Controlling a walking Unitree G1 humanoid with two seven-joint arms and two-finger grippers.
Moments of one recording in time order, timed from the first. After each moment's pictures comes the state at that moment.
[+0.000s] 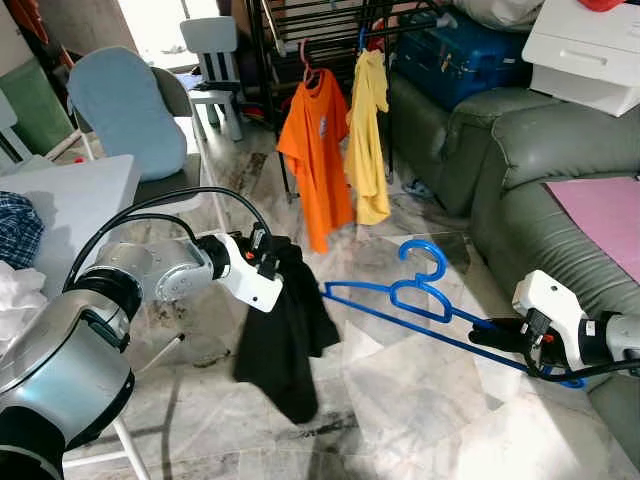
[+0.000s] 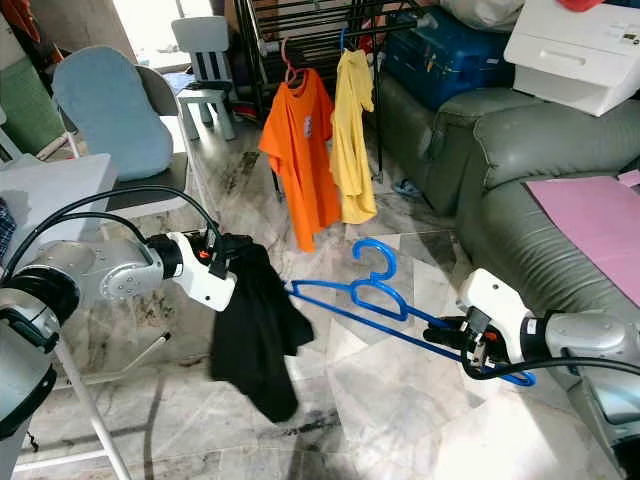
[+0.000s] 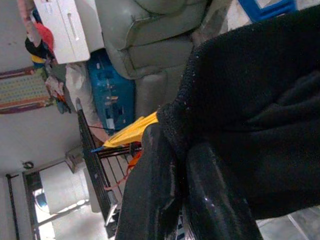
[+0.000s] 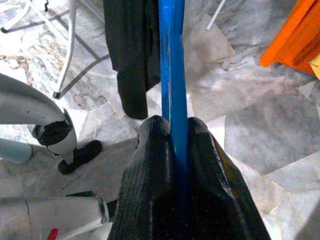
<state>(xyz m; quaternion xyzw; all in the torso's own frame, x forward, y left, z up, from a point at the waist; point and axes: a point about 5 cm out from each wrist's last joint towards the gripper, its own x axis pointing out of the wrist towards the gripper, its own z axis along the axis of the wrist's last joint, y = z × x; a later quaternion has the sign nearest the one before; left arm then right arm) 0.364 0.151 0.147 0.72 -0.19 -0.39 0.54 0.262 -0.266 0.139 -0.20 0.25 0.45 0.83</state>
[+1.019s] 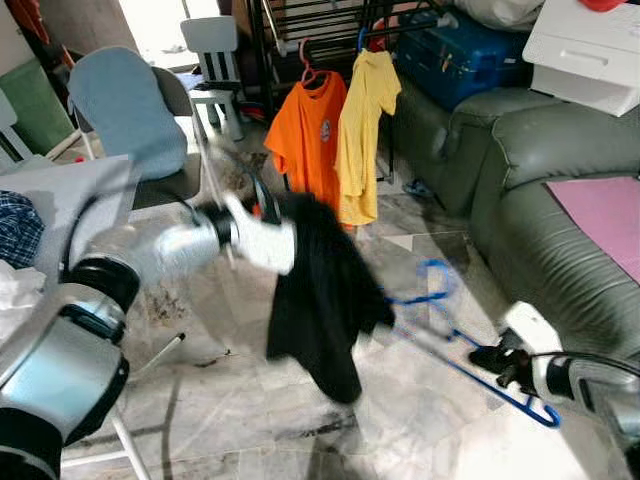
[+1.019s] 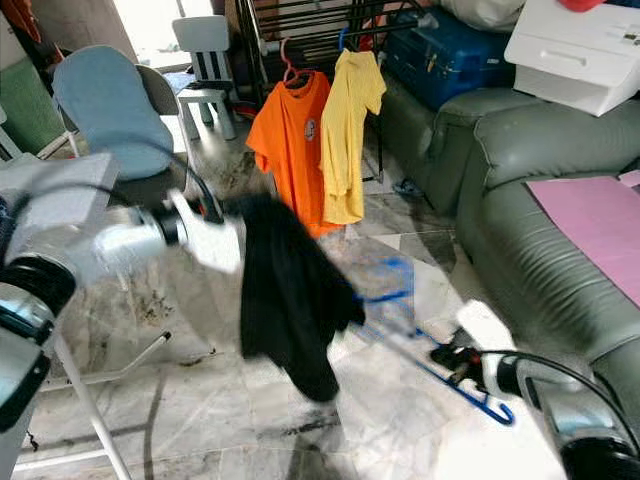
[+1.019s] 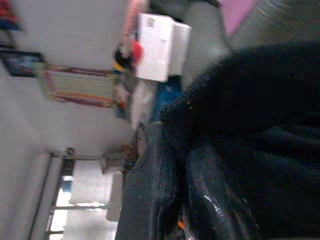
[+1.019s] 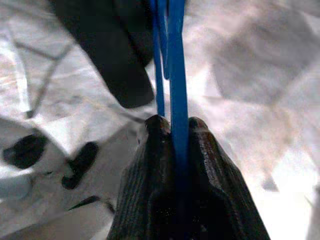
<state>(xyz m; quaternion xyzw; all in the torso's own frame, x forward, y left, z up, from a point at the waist) 0.365 0.128 0.213 0.58 -0.31 -0.35 0.66 0.267 -0.285 0.054 -0.10 0.34 0.27 0.90</state>
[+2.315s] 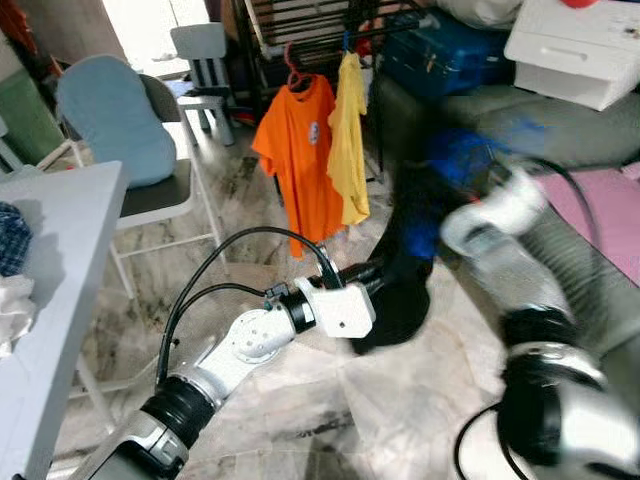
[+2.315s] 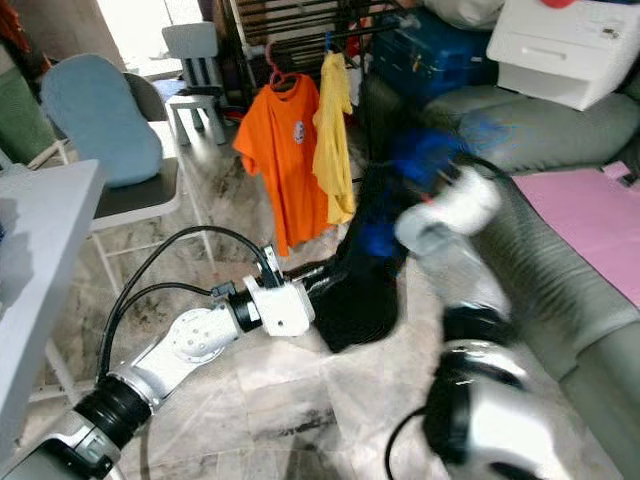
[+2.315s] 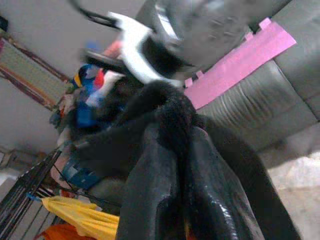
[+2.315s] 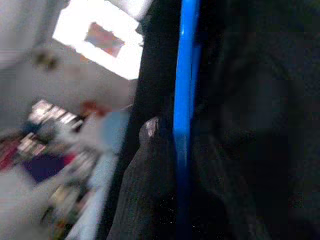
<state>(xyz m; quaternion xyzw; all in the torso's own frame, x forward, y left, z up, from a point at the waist) 0.292 0.042 0.139 0.34 -0.25 -0.45 0.78 0.391 -0.163 0.185 0.44 0.04 0.13 0.89</state>
